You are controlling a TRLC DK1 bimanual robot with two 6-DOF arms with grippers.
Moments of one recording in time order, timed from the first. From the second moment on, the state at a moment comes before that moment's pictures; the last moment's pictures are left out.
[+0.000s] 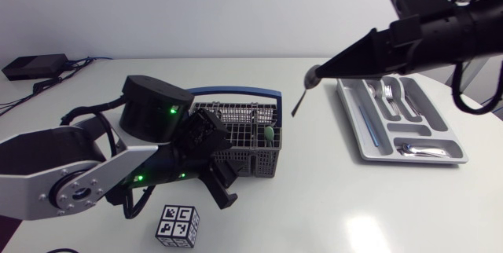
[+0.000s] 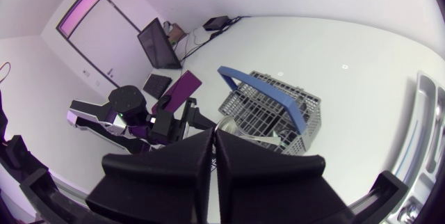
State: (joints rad) left arm -0.77 1.33 0.72 -0.09 0.05 0.21; right arm 0.15 1.32 1.28 -0.85 -0.94 -0.06
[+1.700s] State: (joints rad) left arm -0.78 1.32 0.74 -0.12 0.05 0.21; right arm -0.22 1.49 0.99 -0.47 -0.11 -0.33
